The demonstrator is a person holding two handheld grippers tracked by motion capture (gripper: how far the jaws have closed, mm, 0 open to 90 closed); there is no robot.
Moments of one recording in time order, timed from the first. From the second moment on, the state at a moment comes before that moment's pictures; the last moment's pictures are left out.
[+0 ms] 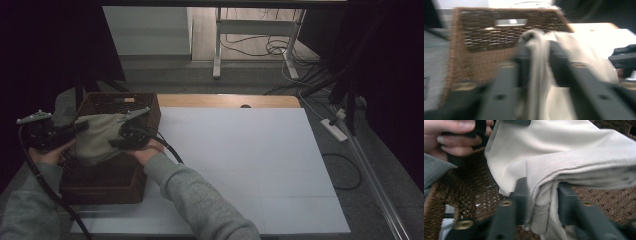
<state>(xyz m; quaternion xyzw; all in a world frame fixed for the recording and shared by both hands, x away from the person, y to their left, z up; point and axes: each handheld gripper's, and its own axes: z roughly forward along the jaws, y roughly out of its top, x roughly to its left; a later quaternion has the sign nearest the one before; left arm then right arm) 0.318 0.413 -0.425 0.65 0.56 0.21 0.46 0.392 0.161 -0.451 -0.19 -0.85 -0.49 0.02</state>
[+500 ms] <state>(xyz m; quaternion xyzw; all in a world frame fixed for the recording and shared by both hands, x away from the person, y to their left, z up) 0.313 0.389 -0.421 0.69 0.51 0.19 0.48 0.385 0.116 -0.427 -0.20 -0.84 -0.51 -0.01</state>
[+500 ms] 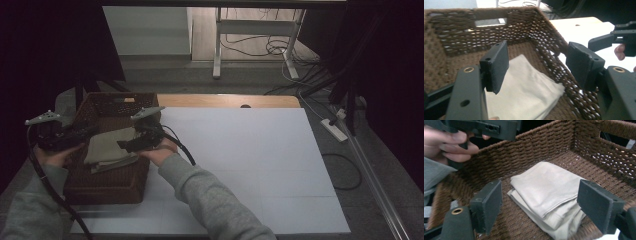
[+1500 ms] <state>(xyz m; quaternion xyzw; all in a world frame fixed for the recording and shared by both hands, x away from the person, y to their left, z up) 0.273 0.295 -0.428 0.73 0.44 0.13 0.50 0.367 -0.062 -0.433 -0.23 -0.83 -0.51 -0.05</state>
